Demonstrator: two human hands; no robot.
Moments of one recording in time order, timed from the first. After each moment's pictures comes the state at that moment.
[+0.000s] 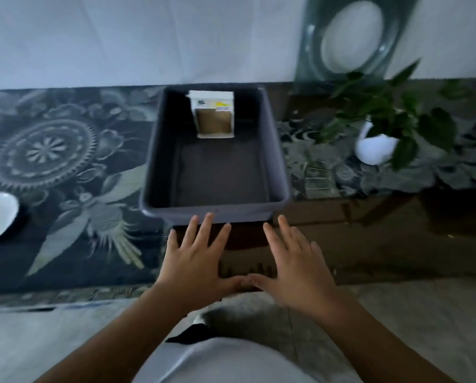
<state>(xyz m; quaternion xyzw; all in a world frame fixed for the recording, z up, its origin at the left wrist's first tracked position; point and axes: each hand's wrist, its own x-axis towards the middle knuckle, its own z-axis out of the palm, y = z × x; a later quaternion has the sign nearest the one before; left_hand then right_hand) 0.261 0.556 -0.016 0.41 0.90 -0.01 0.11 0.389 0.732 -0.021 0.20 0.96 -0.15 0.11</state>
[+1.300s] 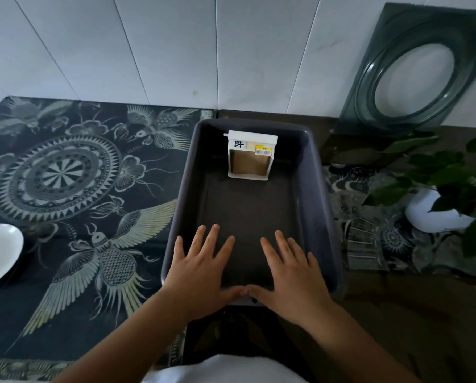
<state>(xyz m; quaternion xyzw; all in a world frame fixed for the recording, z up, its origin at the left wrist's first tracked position) 0.085 0.579 -0.034 0.40 0.91 0.03 0.12 0.198 0.762 -0.026 0.15 0.97 -0.12 0.14</state>
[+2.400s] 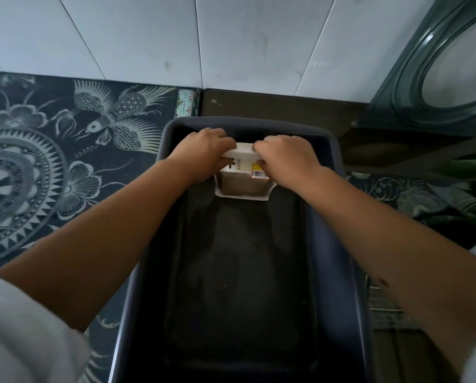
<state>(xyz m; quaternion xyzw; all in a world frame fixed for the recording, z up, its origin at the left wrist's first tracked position) -0.232 0.777 -0.046 0.50 0.86 0.10 0.07 -0.123 0.951 -0.040 -0.01 1.00 0.03 -0.02</state>
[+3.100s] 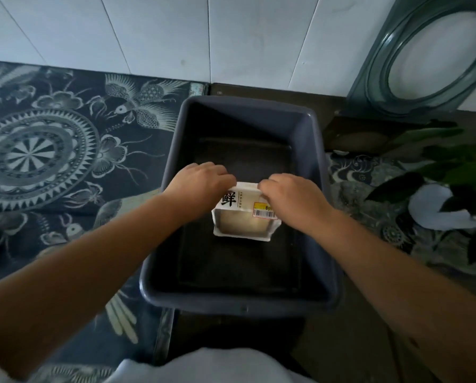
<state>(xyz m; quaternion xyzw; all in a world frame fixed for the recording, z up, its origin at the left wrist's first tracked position) -0.052 0.670 -0.002 0.53 0.84 0.07 0.01 0.066 0.863 -0.008 -0.05 1.00 -0.03 -0.07</state>
